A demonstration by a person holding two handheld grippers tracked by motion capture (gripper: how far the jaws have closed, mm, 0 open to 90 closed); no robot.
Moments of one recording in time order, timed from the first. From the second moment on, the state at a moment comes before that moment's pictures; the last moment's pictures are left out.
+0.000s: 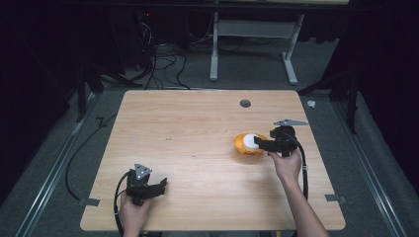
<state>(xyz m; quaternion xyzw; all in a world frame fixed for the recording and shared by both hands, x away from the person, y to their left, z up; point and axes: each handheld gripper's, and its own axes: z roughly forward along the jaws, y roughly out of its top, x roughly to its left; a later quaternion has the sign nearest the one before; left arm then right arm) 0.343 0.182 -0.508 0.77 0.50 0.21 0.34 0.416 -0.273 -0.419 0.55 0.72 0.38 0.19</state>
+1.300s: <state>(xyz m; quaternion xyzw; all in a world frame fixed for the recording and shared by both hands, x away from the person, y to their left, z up) 0.343 0.182 -0.508 0.77 0.50 0.21 0.34 0.372 -0.317 -0.412 0.55 0.70 0.41 0.21</state>
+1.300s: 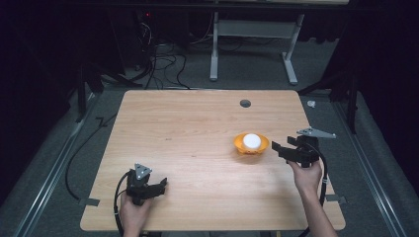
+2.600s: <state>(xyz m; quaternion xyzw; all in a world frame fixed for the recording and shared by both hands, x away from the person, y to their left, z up) 0.343 0.182 -0.508 0.77 0.50 0.21 0.34 0.330 -0.323 -0.428 0.54 0.70 0.43 0.20</state>
